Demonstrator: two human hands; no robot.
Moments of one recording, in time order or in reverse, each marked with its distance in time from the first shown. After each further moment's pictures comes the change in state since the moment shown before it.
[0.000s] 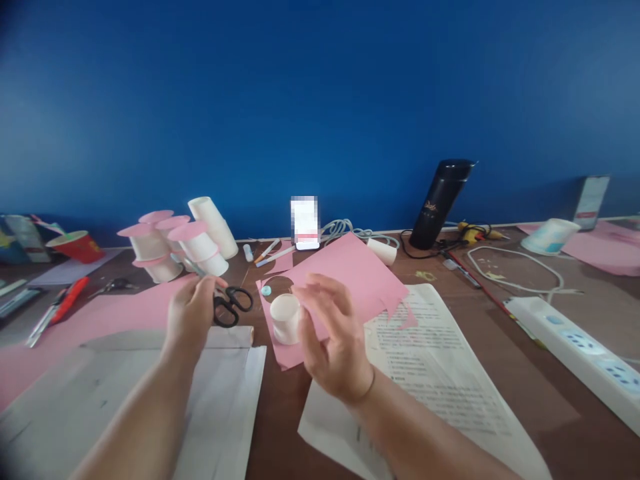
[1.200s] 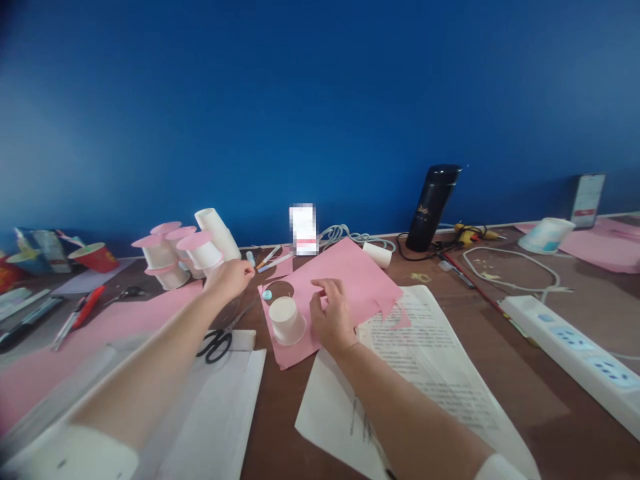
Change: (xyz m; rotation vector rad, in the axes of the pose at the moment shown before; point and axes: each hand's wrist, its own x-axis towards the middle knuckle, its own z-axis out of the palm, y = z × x) left_hand 0.072 0.021 0.034 1.004 -0.458 0.341; right_hand -0.010 0.070 0.031 -0.028 -0.024 0.355
